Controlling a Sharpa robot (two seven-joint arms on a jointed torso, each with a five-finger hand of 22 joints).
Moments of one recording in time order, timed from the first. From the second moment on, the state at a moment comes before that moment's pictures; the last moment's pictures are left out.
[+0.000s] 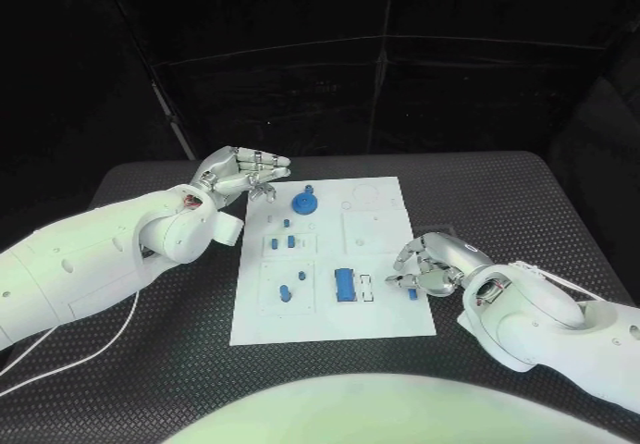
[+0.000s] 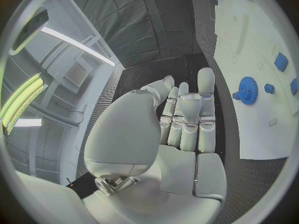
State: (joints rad) left arm 1.00 -0.83 0.14 1.41 -0.27 -0.17 0.29; left_hand 1.40 -0.14 0.43 0.07 0.06 1.05 0.16 0.10 0.07 1.14 0.10 0.14 0.08 1.34 0.01 1.11 0.73 0.17 1.20 0.12 0.59 0.93; right arm 0.73 -1.07 0.16 1.93 -1.56 -0.44 -0.50; right_hand 1.35 -0.02 -0.16 0.23 0.26 0.90 0.10 0.43 0.30 1.44 0.01 1.34 1.31 1.47 -0.06 1.56 1.31 0.10 1.33 0.06 1.33 1.11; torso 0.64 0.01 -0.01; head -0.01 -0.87
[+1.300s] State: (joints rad) left arm 1.00 -0.82 0.14 1.40 -0.27 -0.17 0.29; left_hand 1.40 -0.14 0.43 0.07 0.06 1.05 0.16 0.10 0.07 1.14 0.10 0.14 0.08 1.34 0.01 1.11 0.73 0.17 1.20 0.12 0.59 0.93; right arm 0.71 -1.08 0.16 1.89 -1.68 -0.33 -0.62; right_hand 1.29 -0.03 -0.23 0.29 0.30 1.02 0.07 0.41 0.31 1.45 0.00 1.32 1.31 1.46 -0.06 1.55 1.31 0.10 1.32 0.05 1.31 1.09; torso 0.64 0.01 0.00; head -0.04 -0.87
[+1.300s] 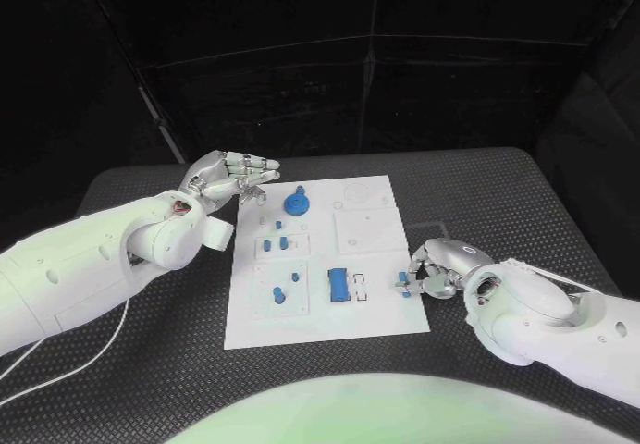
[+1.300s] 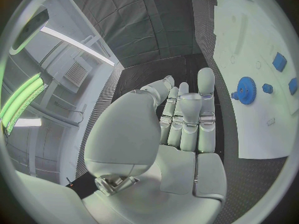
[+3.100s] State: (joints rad) left arm 0.99 -0.83 0.14 1.41 -0.27 -0.17 0.29; left_hand 1.40 -0.14 0.43 0.07 0.06 1.05 0.16 0.10 0.07 1.14 0.10 0.14 0.08 1.34 0.01 1.11 0.73 0.17 1.20 0.12 0.59 0.93; right arm 0.69 -1.01 0.16 1.94 -1.53 -0.42 -0.61; right_hand 1.34 -0.17 0.36 0.27 0.40 1.03 0.07 0.36 0.33 1.46 -0.01 1.36 1.31 1.46 -0.08 1.56 1.31 0.10 1.34 0.04 1.33 1.14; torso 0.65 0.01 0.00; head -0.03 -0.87
